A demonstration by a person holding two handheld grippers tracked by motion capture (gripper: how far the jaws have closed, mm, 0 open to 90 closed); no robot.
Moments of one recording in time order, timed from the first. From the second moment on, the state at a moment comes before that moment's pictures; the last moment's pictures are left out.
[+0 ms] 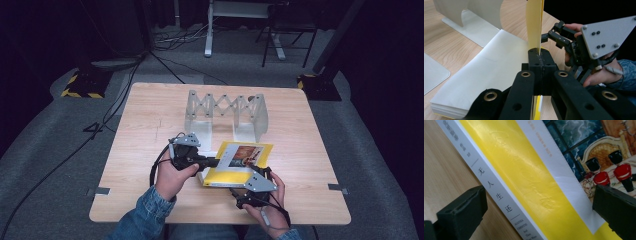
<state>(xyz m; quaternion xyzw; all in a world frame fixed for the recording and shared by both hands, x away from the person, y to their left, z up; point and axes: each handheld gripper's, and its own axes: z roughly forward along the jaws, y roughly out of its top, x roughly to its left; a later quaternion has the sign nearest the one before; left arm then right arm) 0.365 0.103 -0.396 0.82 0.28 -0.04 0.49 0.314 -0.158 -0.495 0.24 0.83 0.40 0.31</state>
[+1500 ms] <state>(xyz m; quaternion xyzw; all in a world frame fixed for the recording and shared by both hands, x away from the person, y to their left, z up) 0.374 0.138 -0.409 0.77 0.39 0.11 0.50 0.297 -0.130 -0.484 0.07 0.86 0.26 0.43</state>
